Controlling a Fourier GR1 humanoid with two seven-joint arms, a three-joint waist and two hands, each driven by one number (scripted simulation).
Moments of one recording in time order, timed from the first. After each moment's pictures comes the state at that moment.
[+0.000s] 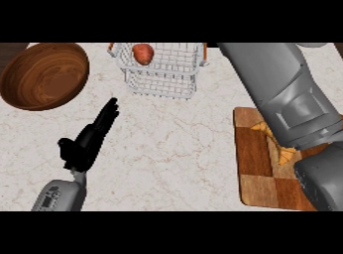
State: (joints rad) left arm -0.16 0.11 -0.09 -1.33 0.01 -0.09 -0.08; right arm -1.59 -0.10 -0.21 -0.26 0.27 -0.55 0.43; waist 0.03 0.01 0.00
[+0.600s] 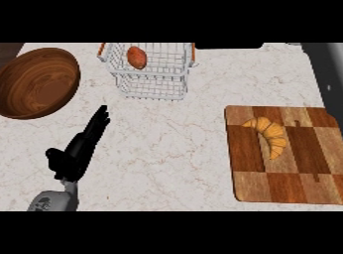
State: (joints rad) left arm -0.09 0.12 -0.06 -1.36 0.03 -0.09 -0.10; right arm -1.33 -0.34 -0.30 -0.51 0.17 -0.52 0.26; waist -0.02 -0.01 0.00
